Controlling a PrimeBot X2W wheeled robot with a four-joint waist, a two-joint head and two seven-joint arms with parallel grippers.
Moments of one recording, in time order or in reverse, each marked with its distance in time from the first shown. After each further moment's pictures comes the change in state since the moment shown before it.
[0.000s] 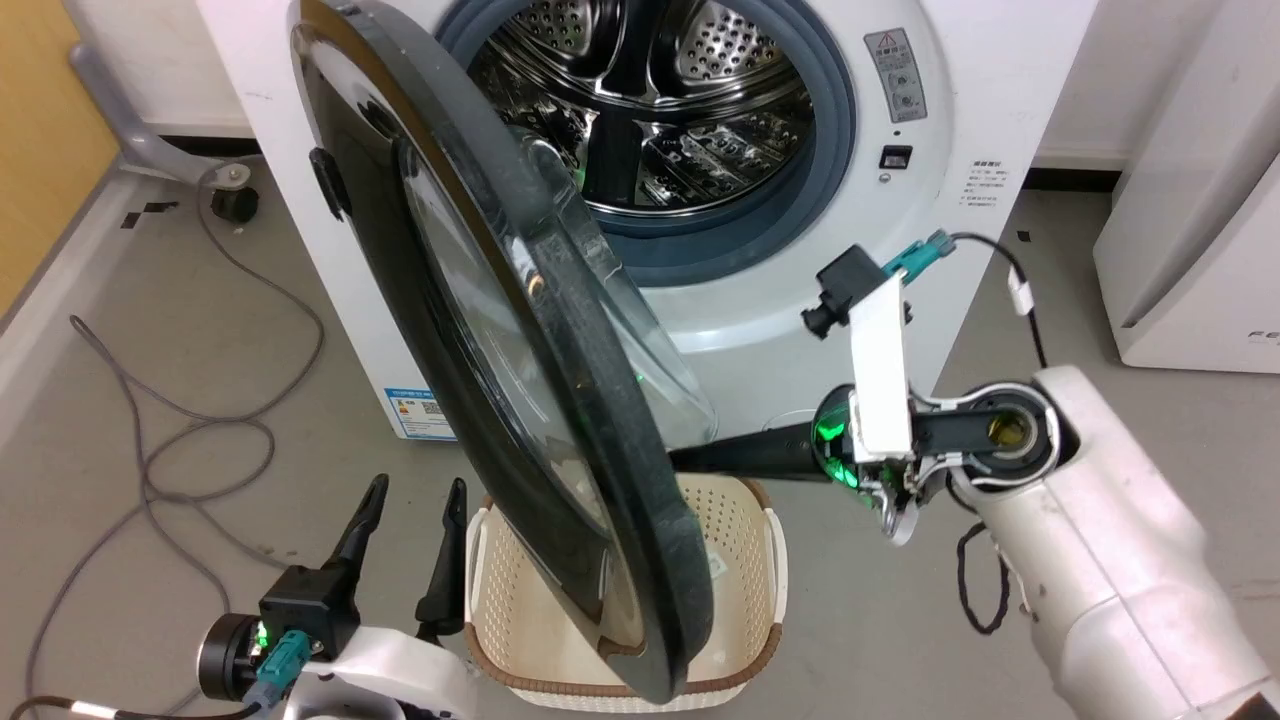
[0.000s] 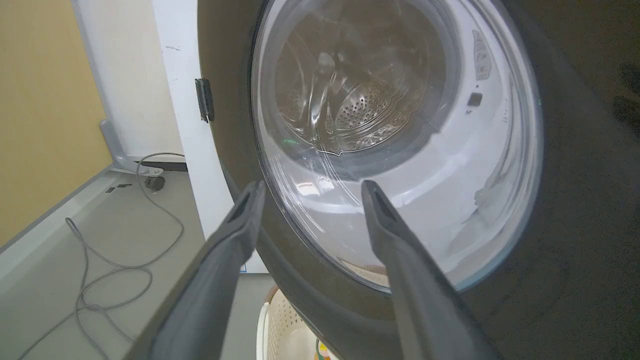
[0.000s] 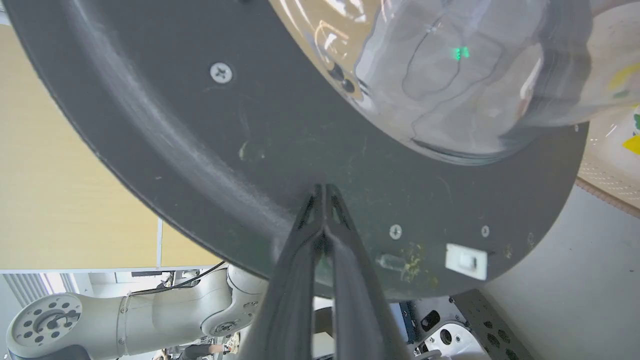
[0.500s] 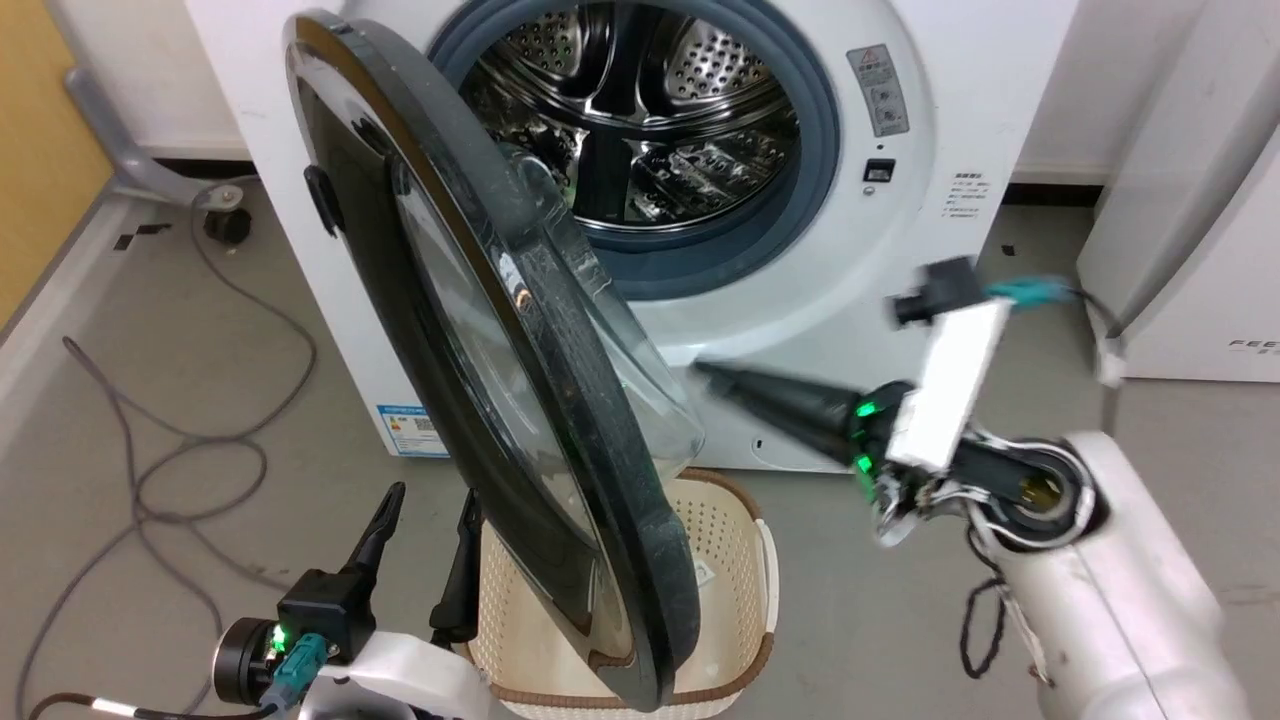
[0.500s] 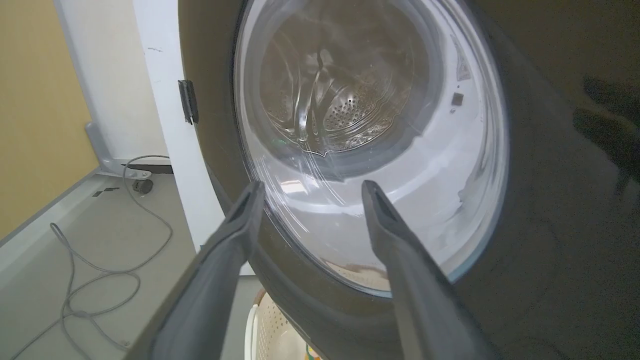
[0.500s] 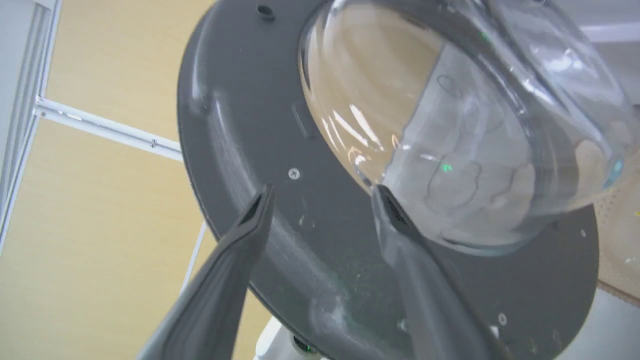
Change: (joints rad) left arm 0.001 -0.001 -0.027 0.021 -0.002 0.006 0.000; right arm 0.163 0.031 -0.121 -0.174 -0.014 0.000 -0.289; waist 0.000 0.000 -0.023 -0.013
